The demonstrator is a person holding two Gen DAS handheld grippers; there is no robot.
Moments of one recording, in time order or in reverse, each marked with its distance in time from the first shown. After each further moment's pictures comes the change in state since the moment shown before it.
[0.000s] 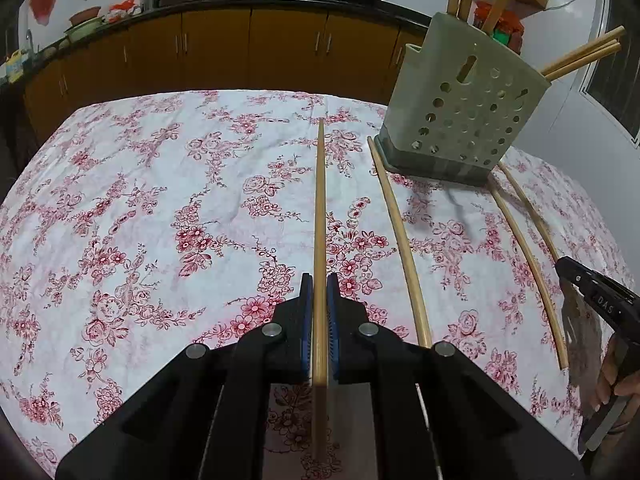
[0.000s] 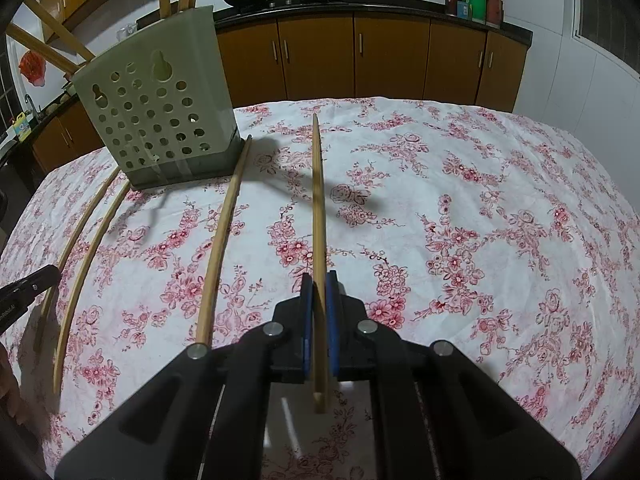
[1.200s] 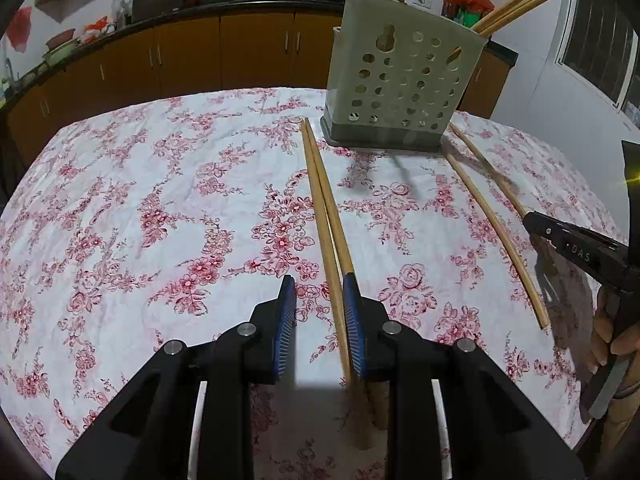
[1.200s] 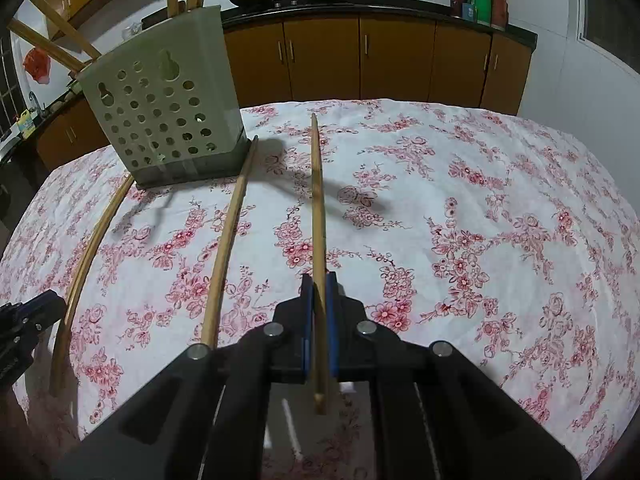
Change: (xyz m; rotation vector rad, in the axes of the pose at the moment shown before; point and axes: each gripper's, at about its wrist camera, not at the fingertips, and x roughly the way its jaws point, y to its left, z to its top) left arm -0.013 -0.042 -0.022 0.100 0.011 -0.029; right arm 0.002 0.000 -0.001 -0.014 -0.003 0.013
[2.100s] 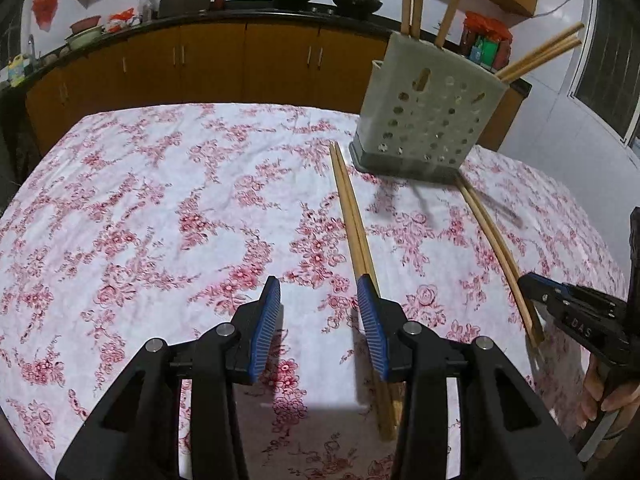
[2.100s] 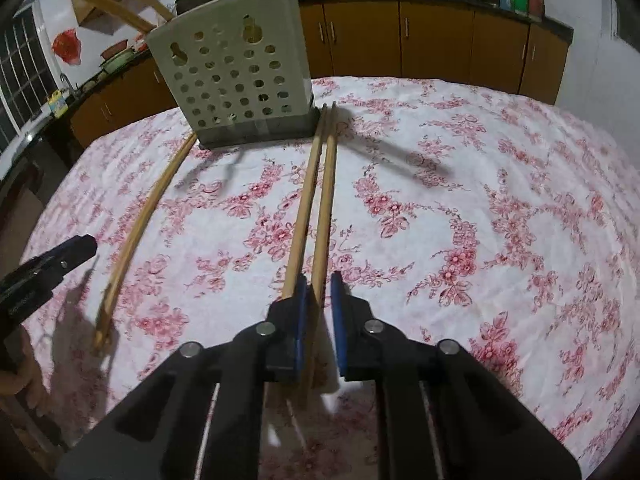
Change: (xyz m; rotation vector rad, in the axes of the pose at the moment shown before) left arm -0.022 0.020 0.000 -0.092 -0.061 0.007; right arm -0.022 0.034 -0.020 -0.073 0.062 0.102
